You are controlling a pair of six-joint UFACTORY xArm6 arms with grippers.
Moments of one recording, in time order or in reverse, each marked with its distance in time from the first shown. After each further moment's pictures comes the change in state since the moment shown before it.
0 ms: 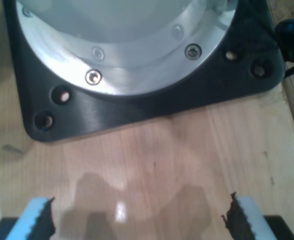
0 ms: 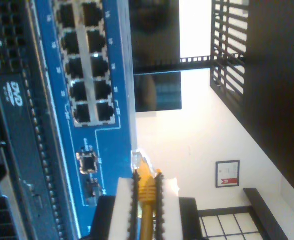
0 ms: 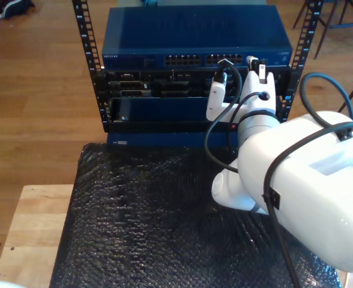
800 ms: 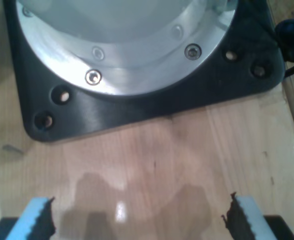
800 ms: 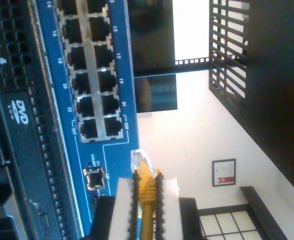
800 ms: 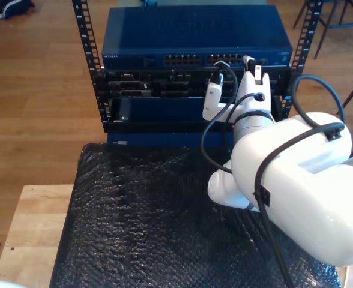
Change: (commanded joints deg) left arm 0.0 0.0 0.0 0.0 0.0 0.0; right arm 0.2 3.1 -3.7 -0.1 -1.0 0.7
